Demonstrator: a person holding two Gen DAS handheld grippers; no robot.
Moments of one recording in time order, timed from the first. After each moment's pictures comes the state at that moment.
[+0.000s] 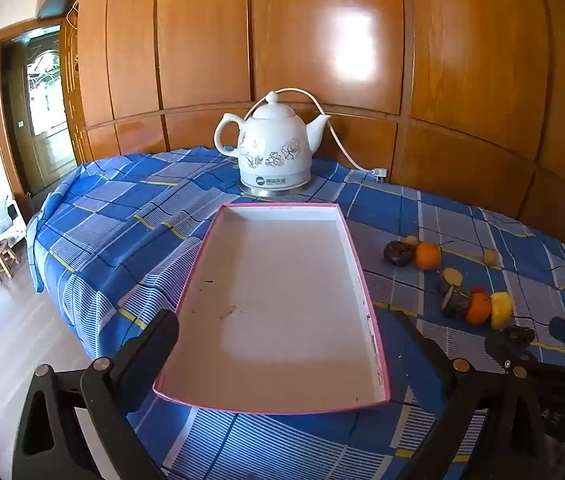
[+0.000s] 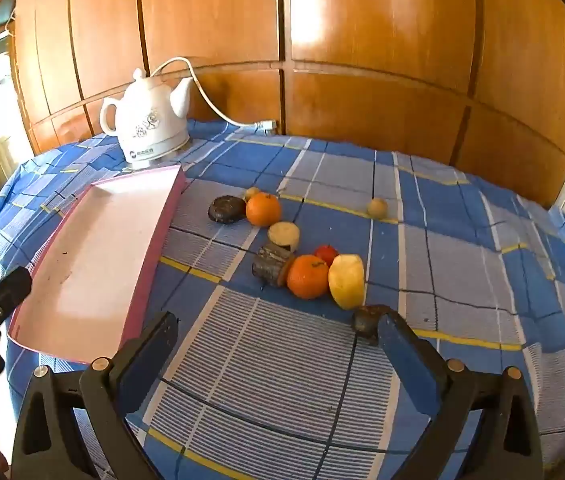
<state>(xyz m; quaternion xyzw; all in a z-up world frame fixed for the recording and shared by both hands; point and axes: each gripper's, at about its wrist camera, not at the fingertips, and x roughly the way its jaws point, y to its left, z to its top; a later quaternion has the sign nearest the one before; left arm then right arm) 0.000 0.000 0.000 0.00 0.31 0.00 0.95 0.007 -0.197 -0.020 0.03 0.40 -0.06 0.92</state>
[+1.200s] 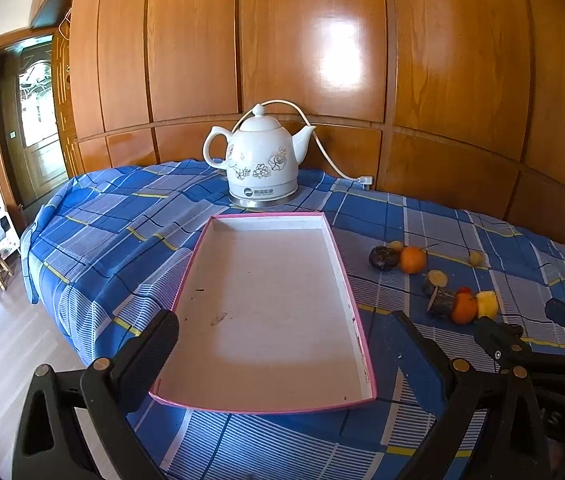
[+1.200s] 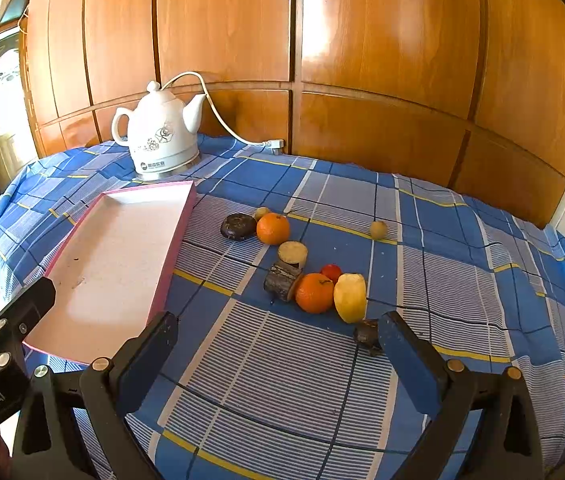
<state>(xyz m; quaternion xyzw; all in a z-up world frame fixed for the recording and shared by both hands) -0.011 -0.009 0.007 0.01 0.30 -0.02 0.95 -0.003 -0.181 -0.003 0.01 0.36 -0.06 0.93</state>
